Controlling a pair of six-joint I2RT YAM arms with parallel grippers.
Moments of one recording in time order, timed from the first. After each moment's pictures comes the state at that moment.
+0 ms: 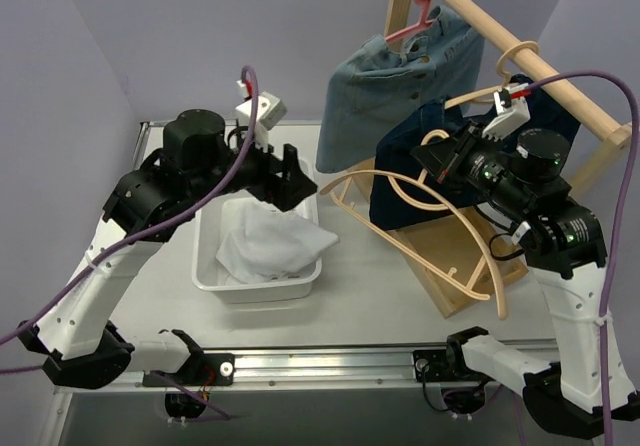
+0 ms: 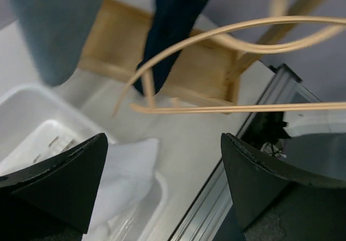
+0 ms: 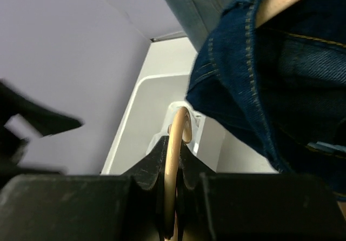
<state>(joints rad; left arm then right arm) -0.72 1.30 1.83 -0.88 0.19 -0.24 0.30 1.04 1.58 -0.72 -0.26 0.60</state>
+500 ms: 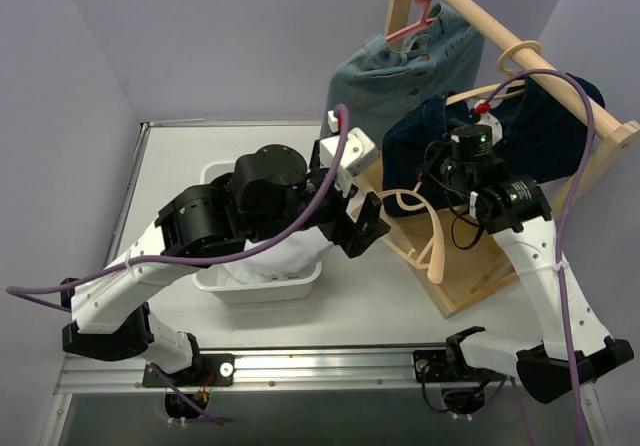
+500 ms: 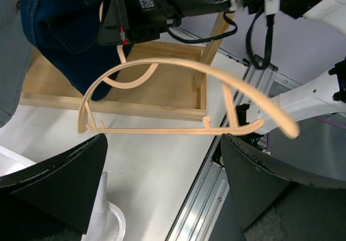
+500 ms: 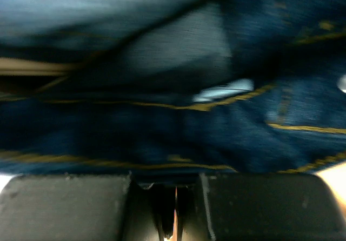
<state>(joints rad) -1.25 1.50 2.11 -0.88 -0.14 -0.20 0.35 1.19 1.47 -0.87 0.18 0.76</state>
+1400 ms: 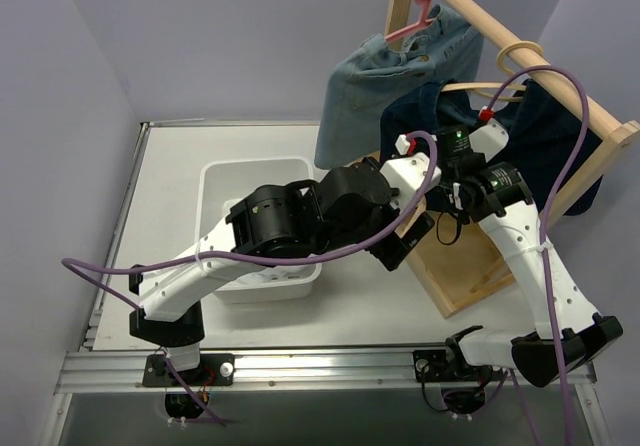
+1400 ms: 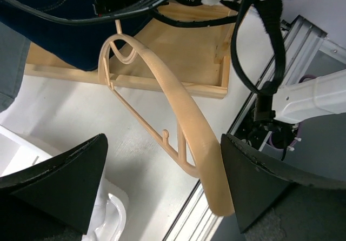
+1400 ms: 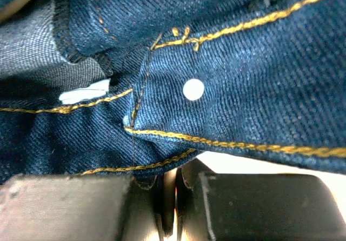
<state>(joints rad) -1.36 1.82 2.47 -1.15 -0.32 -0.20 0.40 1.27 1.49 -0.99 0.51 0.92</state>
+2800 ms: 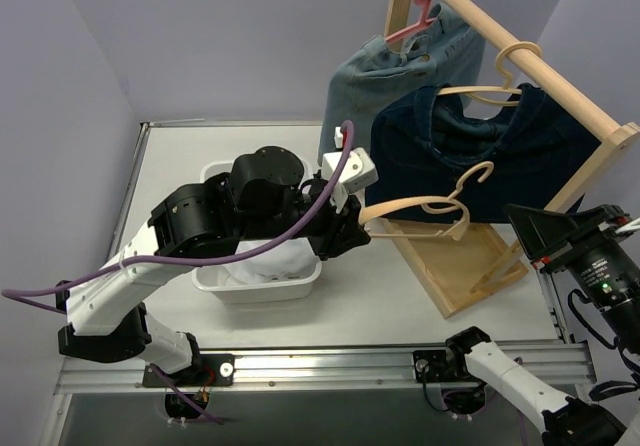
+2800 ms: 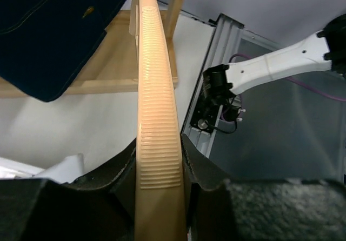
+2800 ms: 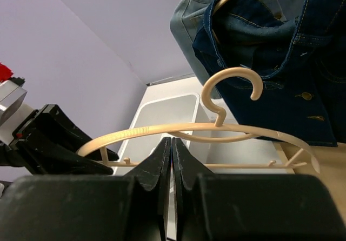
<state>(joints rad) -1.23 1.48 2.10 -1.00 0.04 -0.18 0.41 0.77 1.89 -1.11 0.05 0.58</state>
